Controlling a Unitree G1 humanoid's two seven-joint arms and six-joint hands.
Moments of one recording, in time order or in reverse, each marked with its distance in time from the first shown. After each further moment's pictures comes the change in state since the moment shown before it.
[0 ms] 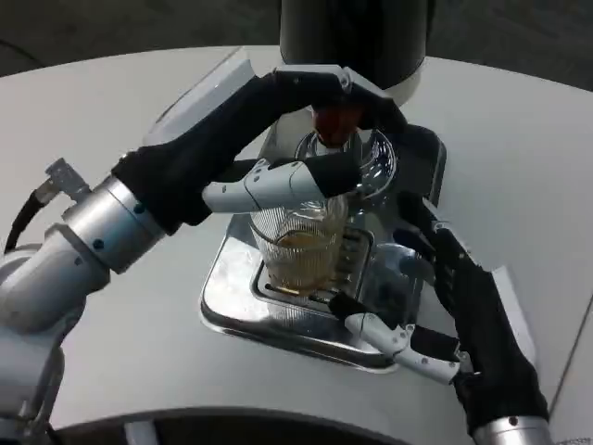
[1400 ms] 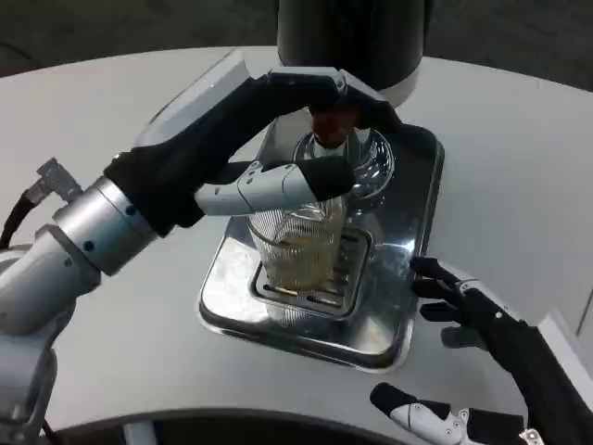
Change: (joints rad) left arm 0.015 -0.003 0.033 -0.028 -0.006 0.013 -0.041; right arm 0.346 -0.174 -0.050 -0.507 -0.115 0.216 0.269
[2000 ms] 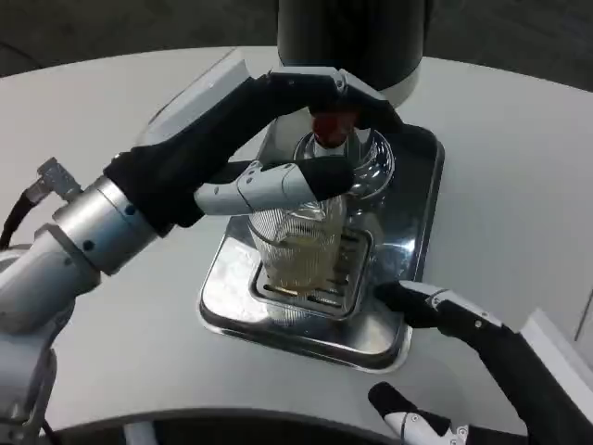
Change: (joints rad) left arm 0.000 0.000 0.002 -0.002 -0.004 0.004 -0.005; right arm 0.078 -0.057 0.004 -0.204 -0.092 0.050 0.149
